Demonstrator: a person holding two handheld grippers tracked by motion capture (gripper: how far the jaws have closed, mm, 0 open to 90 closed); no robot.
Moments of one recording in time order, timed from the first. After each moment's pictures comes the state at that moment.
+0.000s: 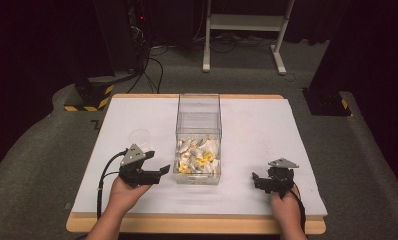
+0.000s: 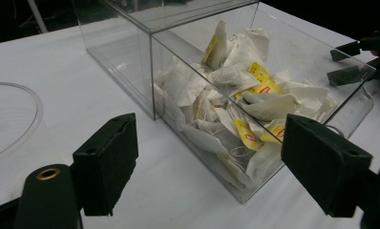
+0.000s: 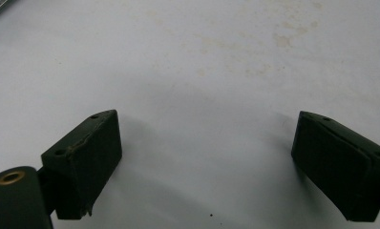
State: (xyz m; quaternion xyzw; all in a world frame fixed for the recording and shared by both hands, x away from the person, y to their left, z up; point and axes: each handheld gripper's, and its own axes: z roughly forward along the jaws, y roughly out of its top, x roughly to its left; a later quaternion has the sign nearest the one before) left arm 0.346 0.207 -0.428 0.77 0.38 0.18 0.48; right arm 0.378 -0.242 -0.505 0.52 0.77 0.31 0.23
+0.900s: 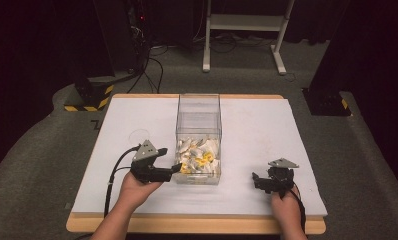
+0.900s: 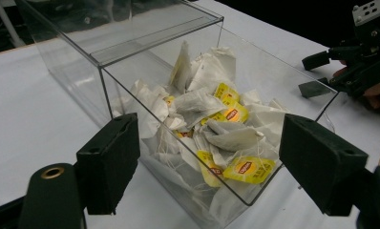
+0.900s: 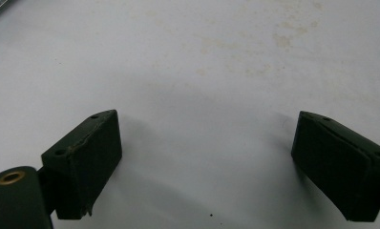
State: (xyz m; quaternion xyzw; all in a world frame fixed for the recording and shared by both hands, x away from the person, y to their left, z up) left arm 0.355 0.176 -0.416 0.78 0.35 0.16 0.49; right arm 0.378 -0.242 -0.505 0.52 0.77 0.31 0.23
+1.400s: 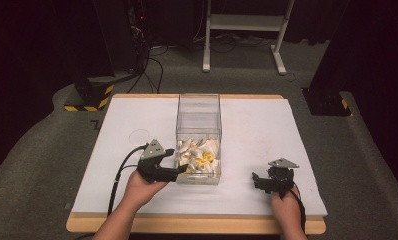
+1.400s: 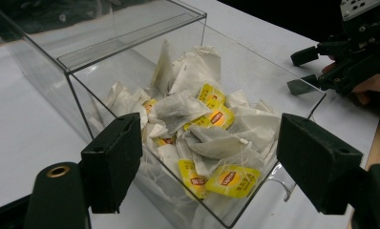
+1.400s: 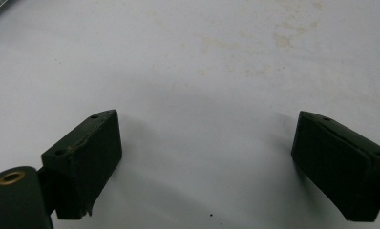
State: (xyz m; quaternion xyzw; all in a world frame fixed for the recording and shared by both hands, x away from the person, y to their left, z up) left arm 0.359 0.159 -0.415 0.80 0.34 0.14 0.48; right arm 0.378 -0.242 -0.505 0.52 0.77 0.31 0.22
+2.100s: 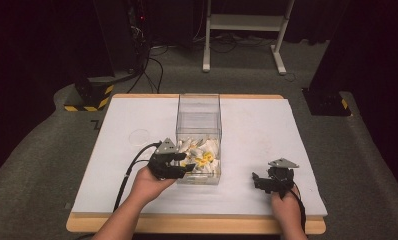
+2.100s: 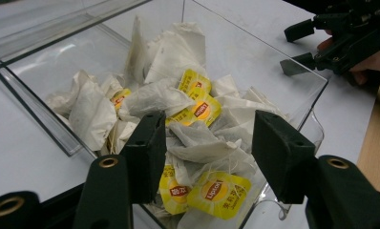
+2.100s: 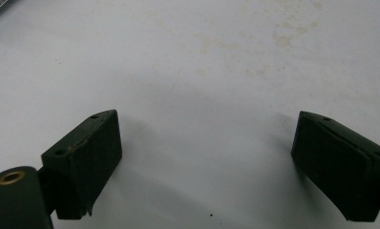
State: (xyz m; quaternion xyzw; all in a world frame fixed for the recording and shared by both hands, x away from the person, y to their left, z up) left arm 0.376 0.135 -0.421 0.83 0.33 0.10 0.43; right arm 0.378 -0.242 -0.505 0.52 0.77 0.31 0.22
